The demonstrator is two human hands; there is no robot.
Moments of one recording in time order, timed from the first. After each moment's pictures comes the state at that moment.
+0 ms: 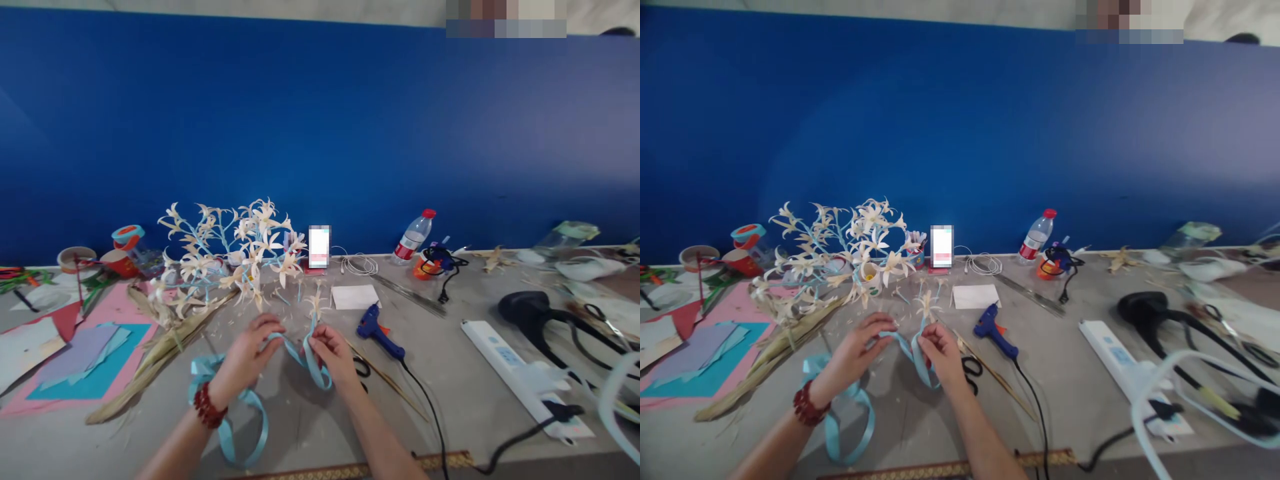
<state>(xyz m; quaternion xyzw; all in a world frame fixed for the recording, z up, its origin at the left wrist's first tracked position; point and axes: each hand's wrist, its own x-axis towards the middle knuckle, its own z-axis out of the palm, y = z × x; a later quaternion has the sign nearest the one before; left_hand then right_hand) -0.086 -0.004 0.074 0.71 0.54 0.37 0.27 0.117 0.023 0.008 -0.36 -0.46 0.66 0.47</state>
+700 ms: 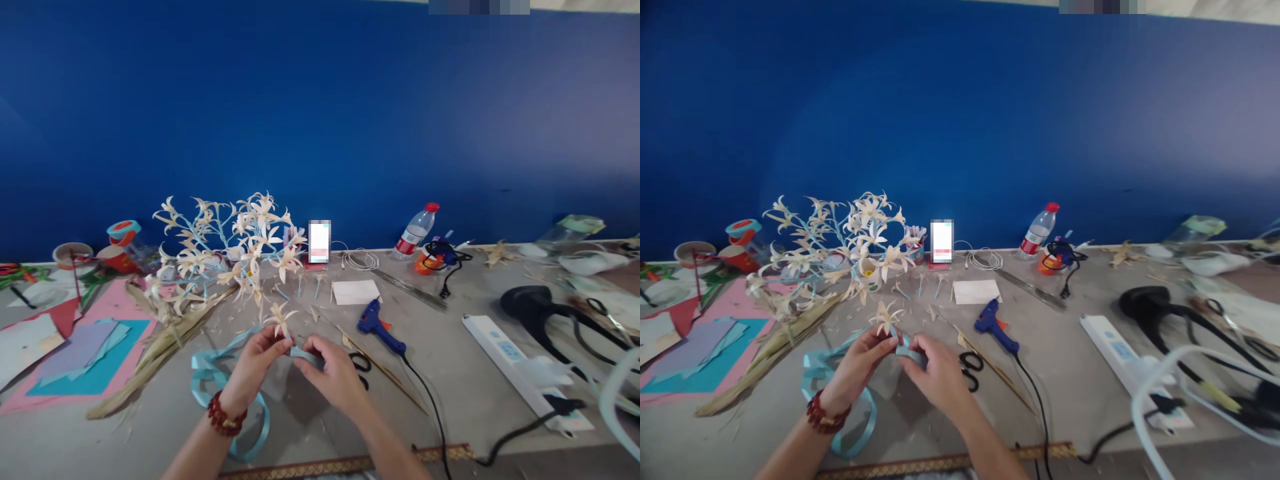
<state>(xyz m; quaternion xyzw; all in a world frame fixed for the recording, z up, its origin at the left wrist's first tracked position) -0.052 -0.020 0.055 0.38 0.42 0.54 0.62 0.125 -0.007 0.059 -0.45 -0.76 0.35 0.30</state>
